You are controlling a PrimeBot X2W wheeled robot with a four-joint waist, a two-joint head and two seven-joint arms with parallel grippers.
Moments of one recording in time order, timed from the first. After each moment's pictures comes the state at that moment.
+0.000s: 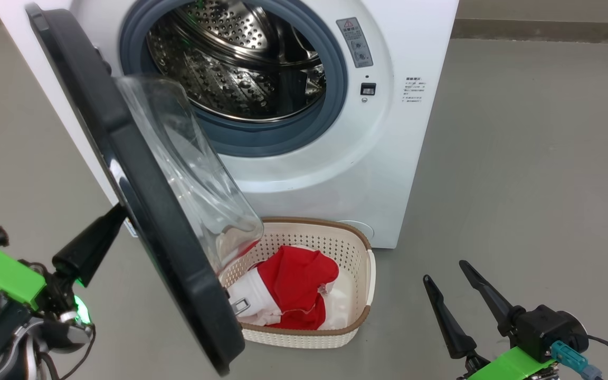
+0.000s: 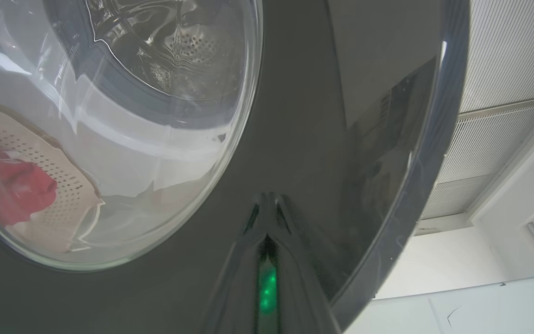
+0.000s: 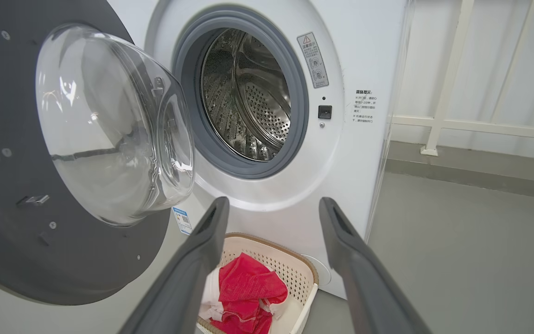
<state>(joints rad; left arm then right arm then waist) -0.32 0.03 0.32 -0.01 -1.41 0.23 0.81 -0.01 -0.13 0.20 0.18 0.29 0.12 -0.26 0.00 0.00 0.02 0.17</state>
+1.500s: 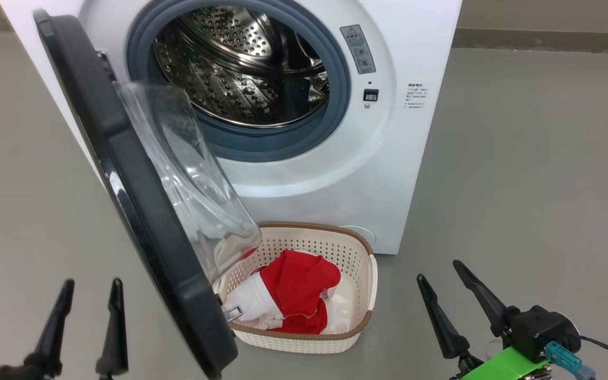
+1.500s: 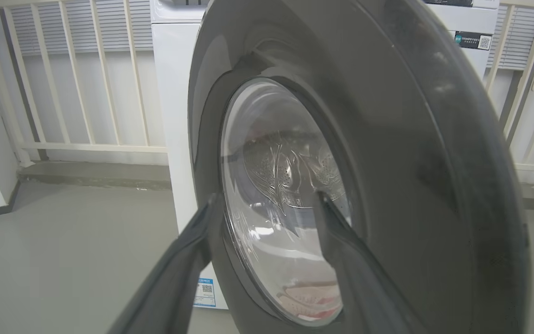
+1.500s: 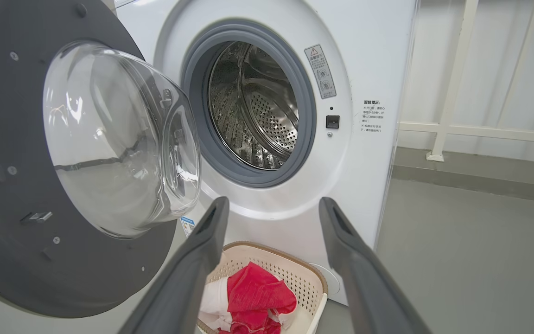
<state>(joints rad) 0.04 0.09 0.12 0.02 -0.21 -0.12 -0.25 0.00 -0.10 0.20 0.18 0.29 0.12 -0.26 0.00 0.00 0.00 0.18</state>
